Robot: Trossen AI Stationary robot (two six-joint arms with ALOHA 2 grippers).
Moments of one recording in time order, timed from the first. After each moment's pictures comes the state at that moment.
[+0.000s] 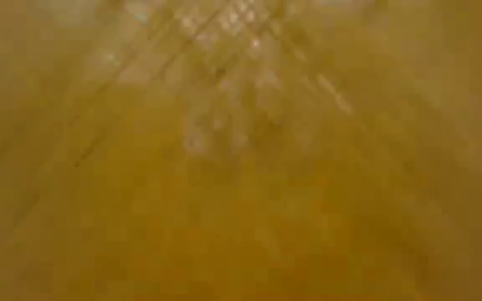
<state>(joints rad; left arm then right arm) -0.82 2.18 2.17 -0.79 -0.50 -0.88 0.71 1.81 1.57 -1.22 0.21 1.09</state>
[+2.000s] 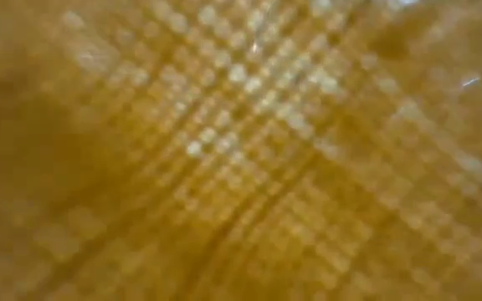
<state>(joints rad) -0.76 2.30 2.12 -0.75 -0.39 -0.98 0.83 2.02 1.57 -0.27 0.42 0.77</state>
